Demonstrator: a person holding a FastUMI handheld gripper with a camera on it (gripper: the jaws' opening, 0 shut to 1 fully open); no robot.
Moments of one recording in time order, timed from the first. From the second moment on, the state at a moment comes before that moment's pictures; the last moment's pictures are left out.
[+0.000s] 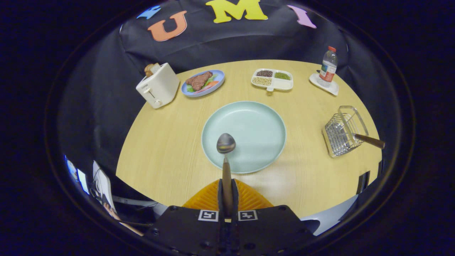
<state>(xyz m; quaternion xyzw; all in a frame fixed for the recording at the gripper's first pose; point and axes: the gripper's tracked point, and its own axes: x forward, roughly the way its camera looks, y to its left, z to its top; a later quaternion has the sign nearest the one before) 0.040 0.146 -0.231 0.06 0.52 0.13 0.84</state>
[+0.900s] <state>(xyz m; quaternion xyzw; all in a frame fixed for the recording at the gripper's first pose) 0.037 -0.015 -0.176 0.08 0.47 0.08 0.87</state>
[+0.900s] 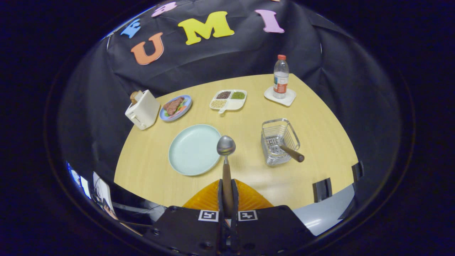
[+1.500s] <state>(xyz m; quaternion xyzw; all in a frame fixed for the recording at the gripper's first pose) 0.053 -0.084 -0.180 0.11 0.45 0.01 0.88</state>
